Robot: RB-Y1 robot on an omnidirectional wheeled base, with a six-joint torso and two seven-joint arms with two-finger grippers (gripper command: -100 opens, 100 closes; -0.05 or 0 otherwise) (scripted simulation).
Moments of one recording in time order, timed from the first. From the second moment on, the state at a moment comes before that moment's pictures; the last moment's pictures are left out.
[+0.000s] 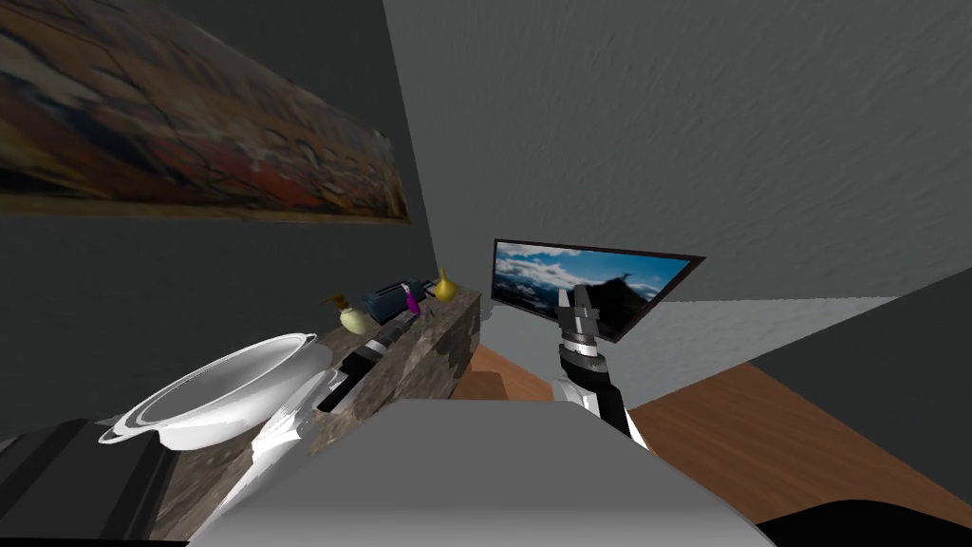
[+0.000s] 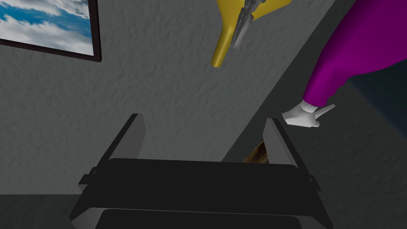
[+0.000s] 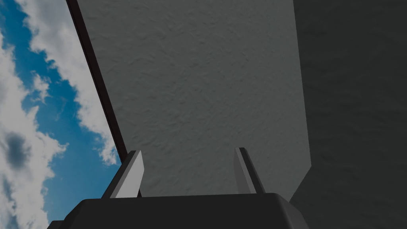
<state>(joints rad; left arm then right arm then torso) 0.23 0.40 0.34 -1.51 -0.76 -0.75 -0.06 0.51 -0.03 0.06 -2.34 -0.06 -0.53 0.09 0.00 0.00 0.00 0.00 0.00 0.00</state>
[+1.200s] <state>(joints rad) 0.06 0.45 0.38 -1.19 -1.01 -0.85 -0.13 0.51 -0.03 0.06 -2.34 -0.06 -0.53 0.09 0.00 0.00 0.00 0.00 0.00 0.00</state>
